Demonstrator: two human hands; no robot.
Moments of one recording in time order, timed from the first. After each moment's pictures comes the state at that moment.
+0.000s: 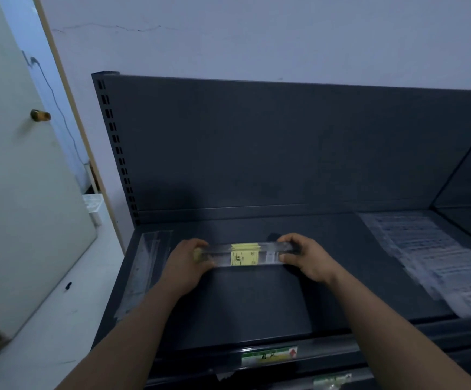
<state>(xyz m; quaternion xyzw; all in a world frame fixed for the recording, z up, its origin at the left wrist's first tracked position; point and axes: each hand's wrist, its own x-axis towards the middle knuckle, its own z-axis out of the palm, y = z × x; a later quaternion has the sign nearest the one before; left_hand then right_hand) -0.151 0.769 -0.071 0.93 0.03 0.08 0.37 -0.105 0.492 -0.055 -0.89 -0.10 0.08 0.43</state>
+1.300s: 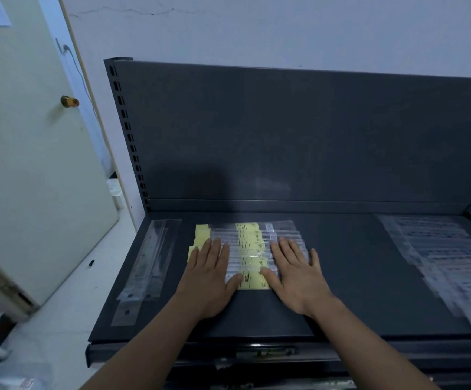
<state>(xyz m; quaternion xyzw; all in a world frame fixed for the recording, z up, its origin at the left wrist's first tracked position) -0.181 0.725 -0.091 1.00 -0.03 -0.04 0.06 -0.137 0.518 -0.080 -0.98 -0.18 0.07 0.03</state>
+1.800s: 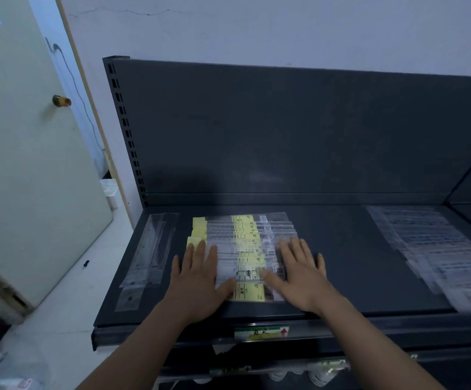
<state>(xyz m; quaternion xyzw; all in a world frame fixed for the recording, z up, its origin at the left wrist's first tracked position) -0.219 0.730 -0.080 0.99 0.01 -0.08 0.11 -0.174 0.503 -0.065 -0.98 -0.13 0.12 0.12</state>
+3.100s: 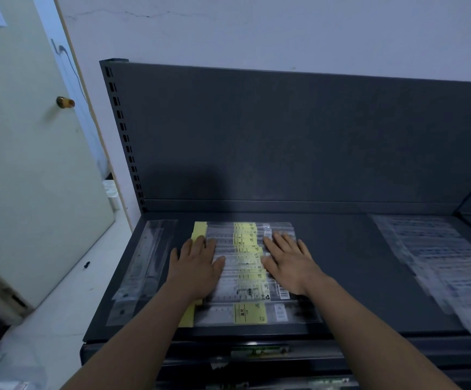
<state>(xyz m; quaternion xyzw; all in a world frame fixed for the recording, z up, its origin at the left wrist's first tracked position) -0.162 0.737 -0.081 0.99 0.05 -0.07 0.10 -0.106 0.514 -0.074 -0.97 -0.21 0.11 0.05</state>
